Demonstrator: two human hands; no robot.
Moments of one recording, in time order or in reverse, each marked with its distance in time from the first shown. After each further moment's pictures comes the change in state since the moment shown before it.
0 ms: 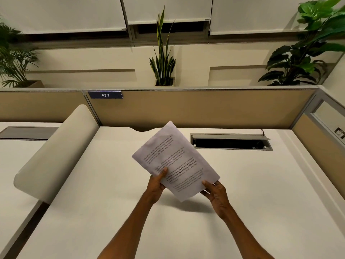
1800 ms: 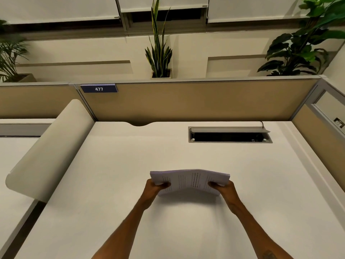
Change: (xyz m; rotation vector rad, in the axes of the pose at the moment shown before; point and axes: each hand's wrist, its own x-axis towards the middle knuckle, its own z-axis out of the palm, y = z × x) left_hand -0.002 -0.023 -0.044 0.578 -0.033 0.002; right_hand 0.009 -0.007 -0.043 -0.429 0.145 -0.048
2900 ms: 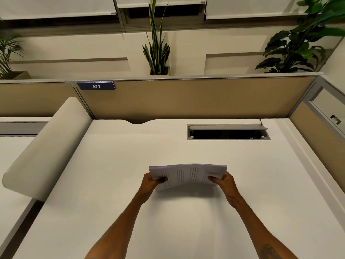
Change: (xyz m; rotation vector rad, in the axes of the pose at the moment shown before) left_hand 0.009 0.007 -0.008 0.017 0.012 0.011; right_hand 0.004 -0.010 0.000 -0.020 0.000 -0.031
